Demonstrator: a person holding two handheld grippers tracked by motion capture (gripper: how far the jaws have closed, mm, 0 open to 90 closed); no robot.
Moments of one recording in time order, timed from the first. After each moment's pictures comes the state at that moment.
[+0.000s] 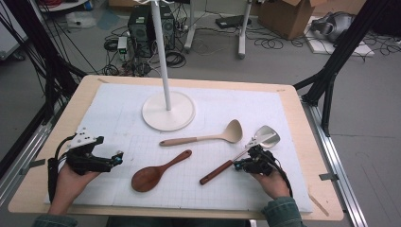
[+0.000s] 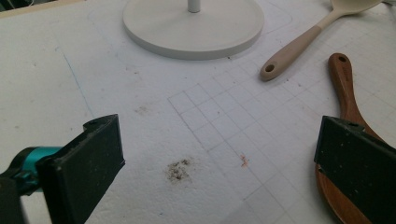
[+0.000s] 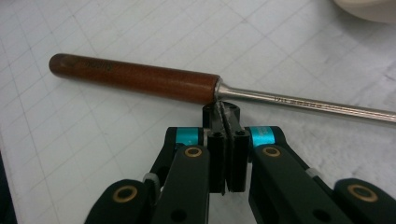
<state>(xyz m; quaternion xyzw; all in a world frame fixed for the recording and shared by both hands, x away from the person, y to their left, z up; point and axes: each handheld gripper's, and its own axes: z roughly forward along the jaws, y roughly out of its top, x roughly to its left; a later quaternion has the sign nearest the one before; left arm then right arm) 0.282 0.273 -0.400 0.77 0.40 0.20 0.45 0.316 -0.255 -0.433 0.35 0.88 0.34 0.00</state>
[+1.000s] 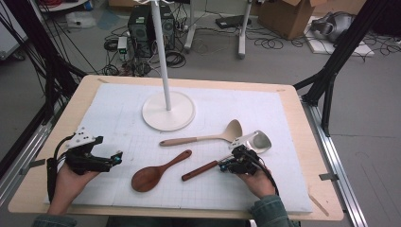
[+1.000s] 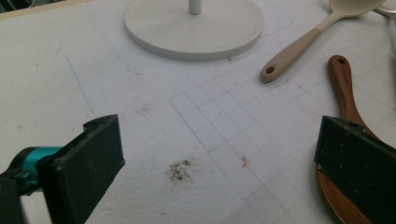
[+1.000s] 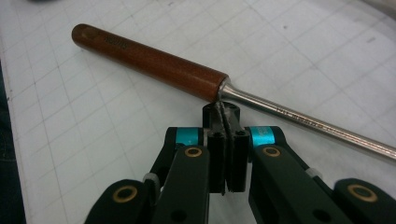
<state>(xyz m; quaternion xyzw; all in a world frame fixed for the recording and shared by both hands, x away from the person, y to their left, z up) 0.281 0.275 -0.399 0.77 0.40 0.20 0.45 0.318 -0.210 -0.435 0.31 0.89 0.34 -0.01</state>
